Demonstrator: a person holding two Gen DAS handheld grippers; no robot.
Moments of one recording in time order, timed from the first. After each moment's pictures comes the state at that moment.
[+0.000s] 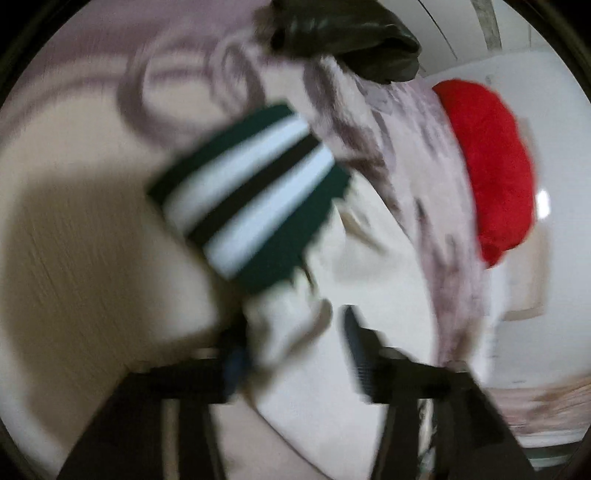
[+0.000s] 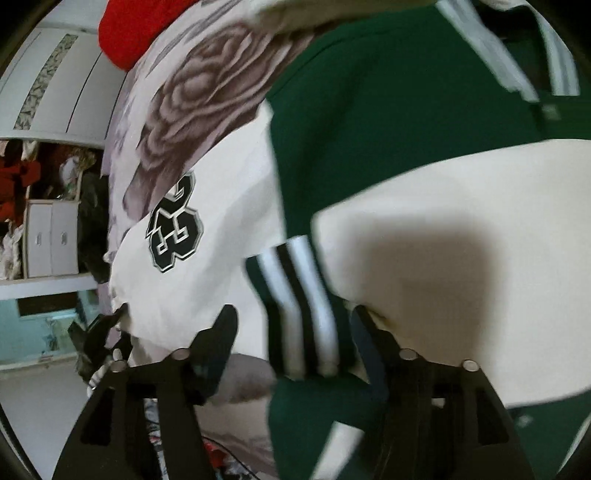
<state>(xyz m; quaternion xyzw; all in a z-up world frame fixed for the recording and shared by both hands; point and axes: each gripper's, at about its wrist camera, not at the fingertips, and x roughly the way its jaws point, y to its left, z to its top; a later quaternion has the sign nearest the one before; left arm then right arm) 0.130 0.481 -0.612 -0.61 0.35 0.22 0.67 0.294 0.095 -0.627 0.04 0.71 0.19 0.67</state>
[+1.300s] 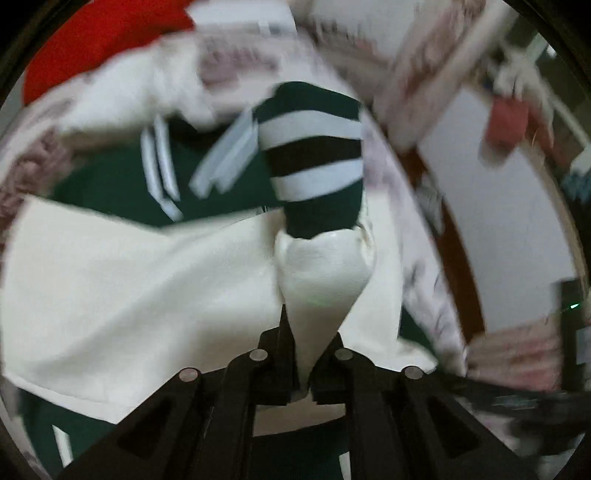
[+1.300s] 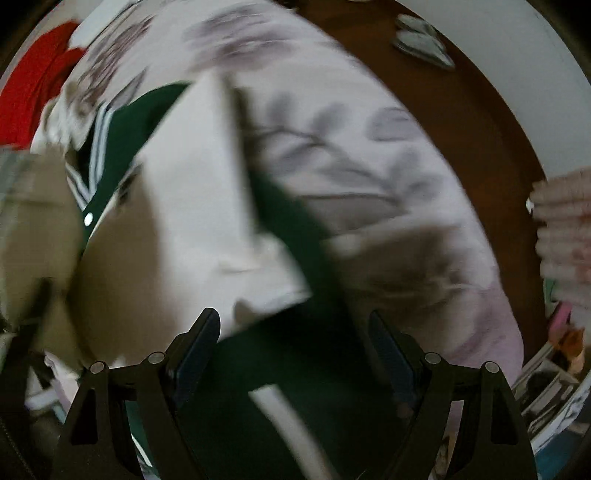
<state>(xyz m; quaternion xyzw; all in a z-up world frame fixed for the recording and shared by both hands) 0.348 -0.247 -0.487 -0.07 0.58 -0.11 0.81 0.313 -0.361 -0.618 0.17 0.70 -0.02 0.69</state>
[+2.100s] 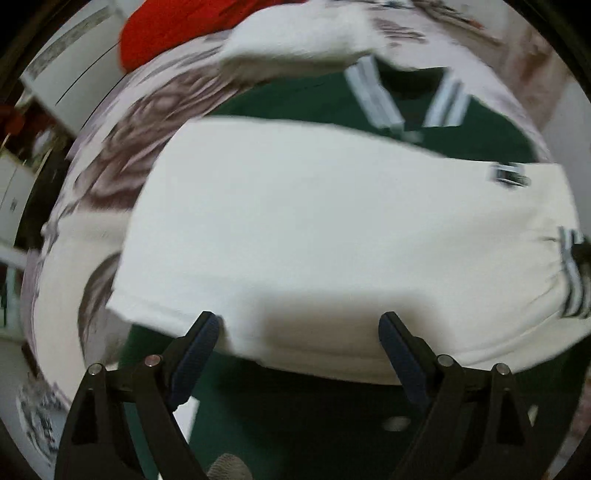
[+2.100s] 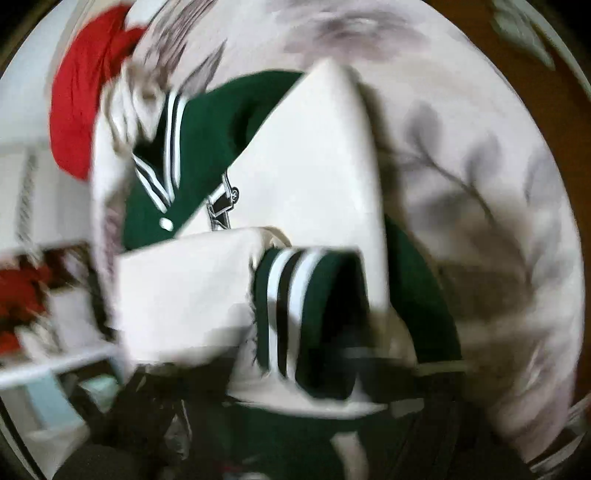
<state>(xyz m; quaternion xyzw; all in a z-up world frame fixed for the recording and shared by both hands) 0.293 -0.087 -0.519 -0.01 0.60 0.12 0.79 0.397 -0.277 -0.636 0.16 0.70 0.12 0.69</state>
